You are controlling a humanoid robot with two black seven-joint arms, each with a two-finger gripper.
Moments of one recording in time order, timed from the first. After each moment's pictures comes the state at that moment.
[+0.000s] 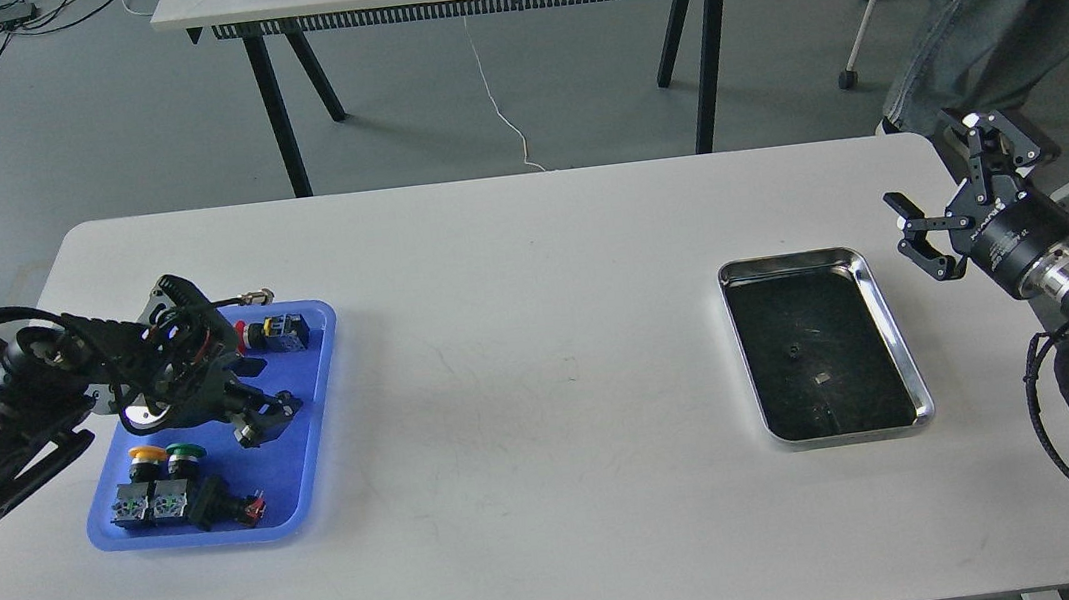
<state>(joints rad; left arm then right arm) -0.93 0.56 -0.08 -0.79 2.18 -0.23 -0.49 0.65 -0.69 0.33 0.90 0.11 0.36 0.49</state>
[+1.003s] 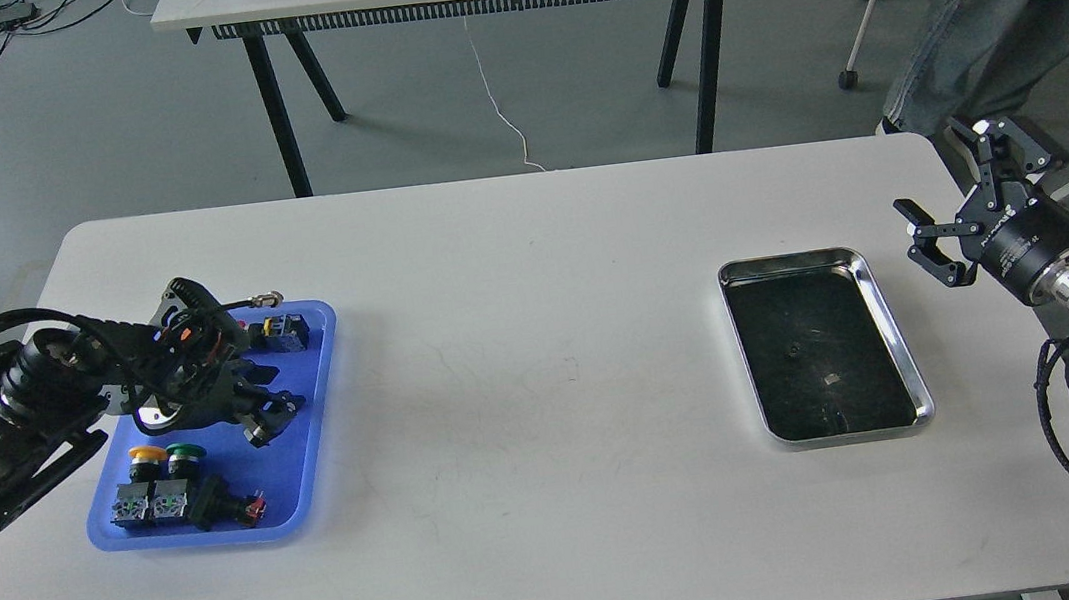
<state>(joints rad) -0.92 0.53 -0.07 -0.74 2.18 -0.23 -0.49 0.64 -0.70 0.33 0.90 0.11 0.36 0.49</state>
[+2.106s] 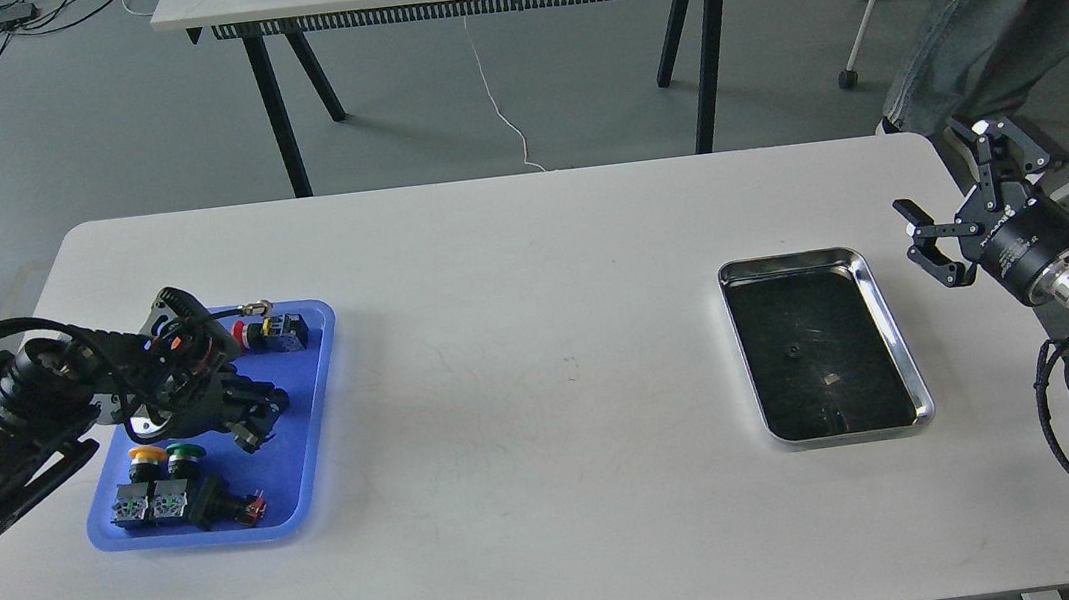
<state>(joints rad) -0.91 0.54 -0.07 -0.73 2.18 -0.23 -0.49 0.64 -0.70 0.33 0.90 0.11 0.36 0.49</state>
